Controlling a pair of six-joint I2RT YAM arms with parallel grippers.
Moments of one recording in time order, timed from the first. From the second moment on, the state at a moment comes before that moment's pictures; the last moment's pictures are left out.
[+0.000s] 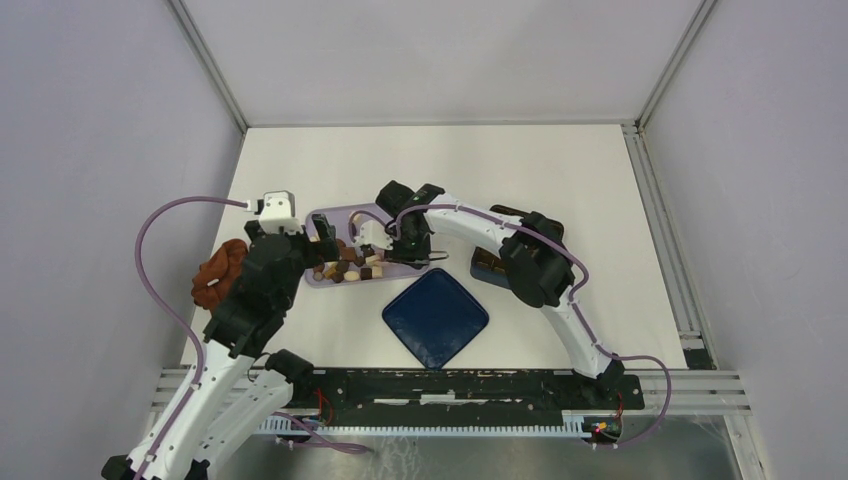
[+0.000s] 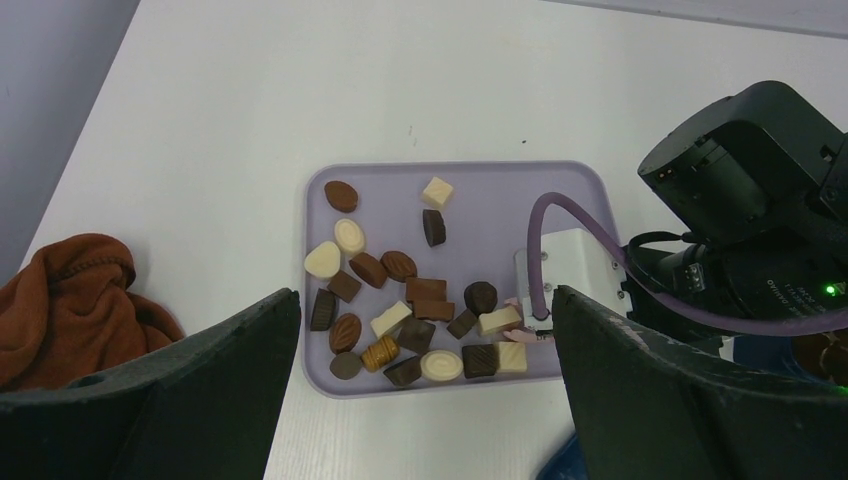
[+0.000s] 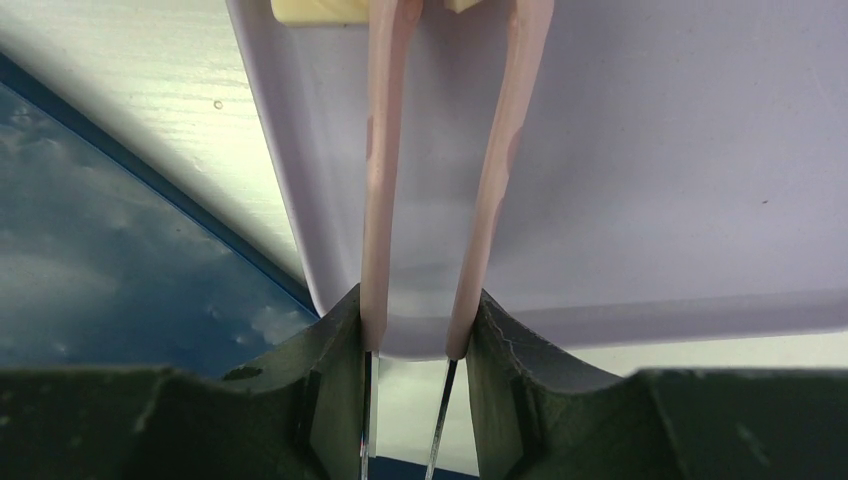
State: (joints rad) left arm -0.46 0.60 0.76 -0.46 -0.46 -0.24; right arm 0.87 2.30 1.93 -0.94 -0.17 -0.72
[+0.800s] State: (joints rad) left arm -0.44 0.61 0.76 -0.46 -0.44 -0.24; right arm 0.89 2.34 1.98 -0.96 -0.18 -0.72
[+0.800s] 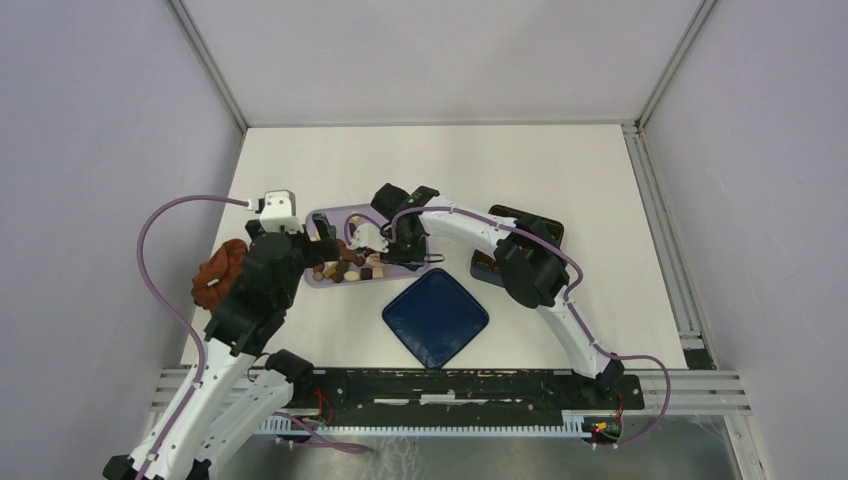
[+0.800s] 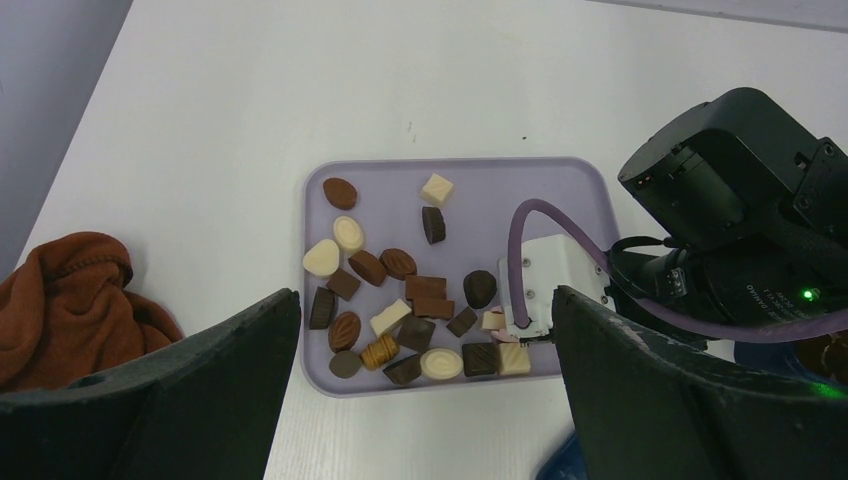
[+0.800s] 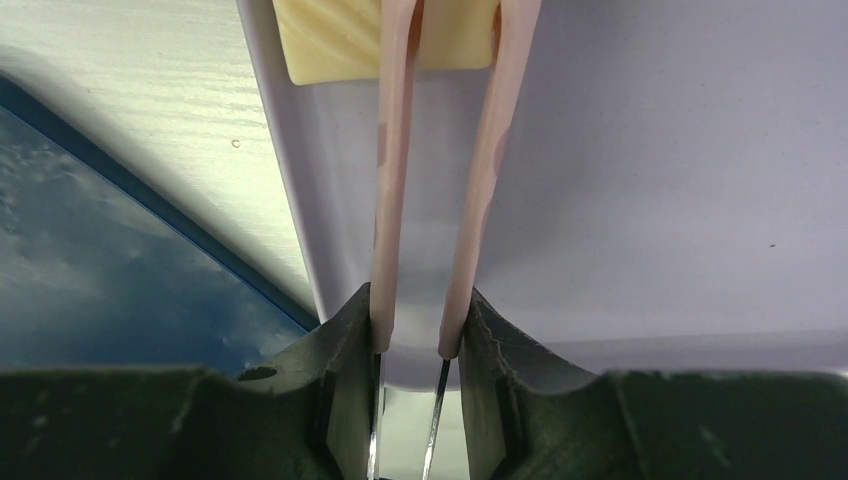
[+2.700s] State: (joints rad) left arm -0.44 0.64 0.76 -0.46 -0.43 -0.24; right arm -0.16 1.35 0.97 -0.95 -0.42 -0.95
